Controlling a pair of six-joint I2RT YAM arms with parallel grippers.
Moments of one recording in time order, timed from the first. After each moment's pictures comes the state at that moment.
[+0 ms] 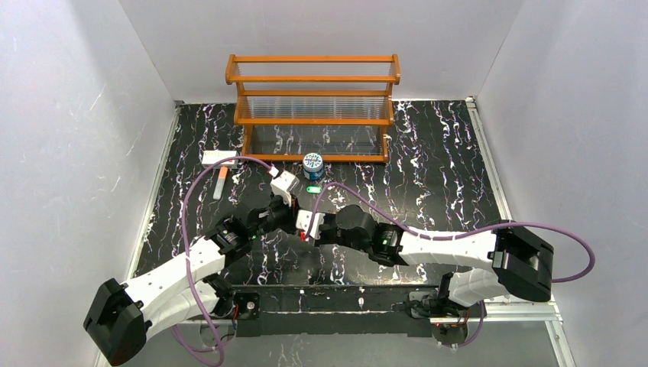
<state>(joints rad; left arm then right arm) -0.73 0.92 0.49 0.02 0.16 -0.30 1.23 1.35 0.71 0.30 0.07 -0.50</state>
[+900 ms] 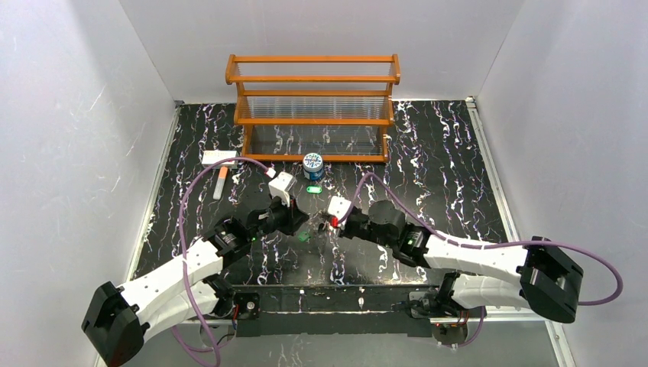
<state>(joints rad) -0.75 0.89 0.50 -0.05 0.10 -0.35 1.12 1.15 0.55 0.40 -0.04 -0.37</state>
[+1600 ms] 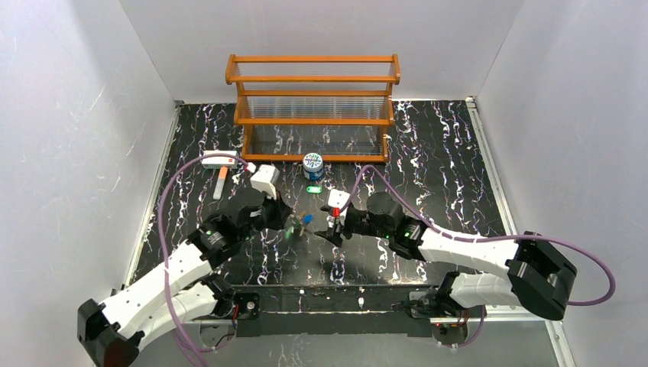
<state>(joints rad) -0.75 0.82 0.61 -0.30 -0.10 -0.45 1.02 1.20 0.57 0.40 -0.29 -0.24</state>
